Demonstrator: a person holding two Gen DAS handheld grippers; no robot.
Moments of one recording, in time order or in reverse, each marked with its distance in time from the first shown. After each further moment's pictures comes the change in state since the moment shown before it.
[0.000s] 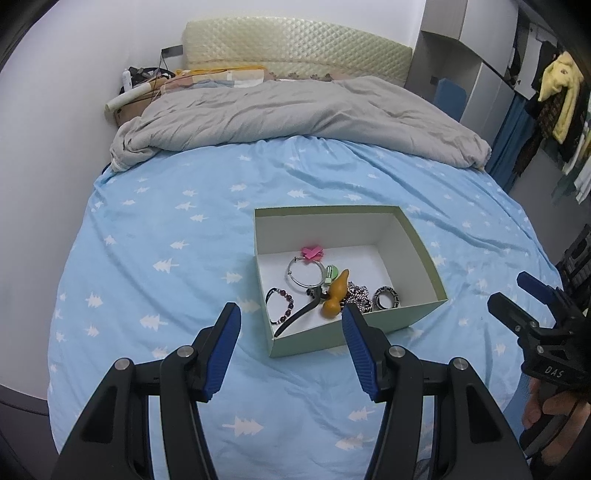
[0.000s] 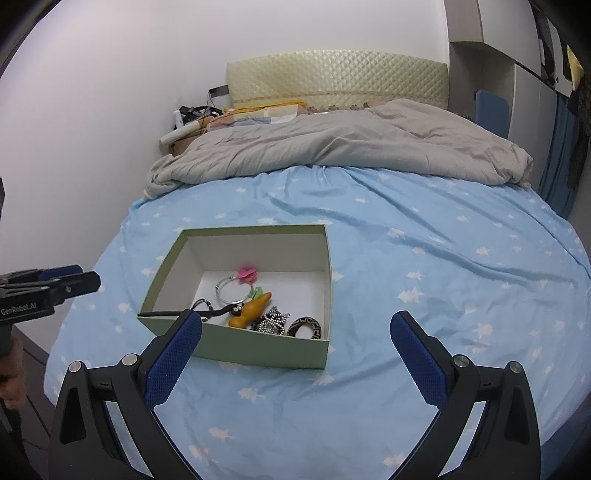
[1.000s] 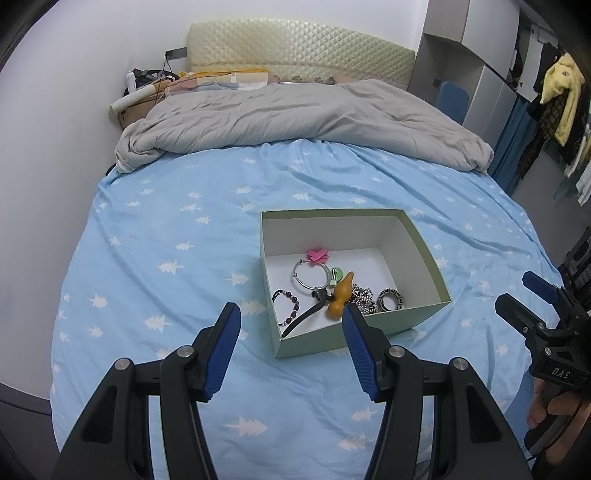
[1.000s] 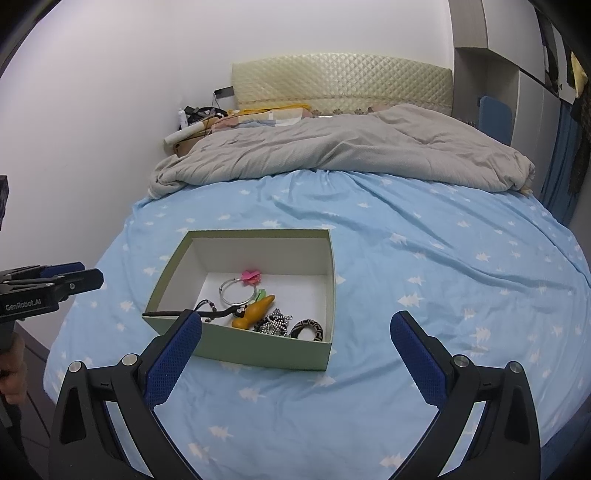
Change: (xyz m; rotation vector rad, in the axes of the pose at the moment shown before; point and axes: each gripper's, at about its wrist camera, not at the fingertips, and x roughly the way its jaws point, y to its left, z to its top) left arm -0.003 0.006 0.000 -0.005 -0.013 0.012; right arm -0.004 0.006 0.000 -0.016 -0.014 0.006
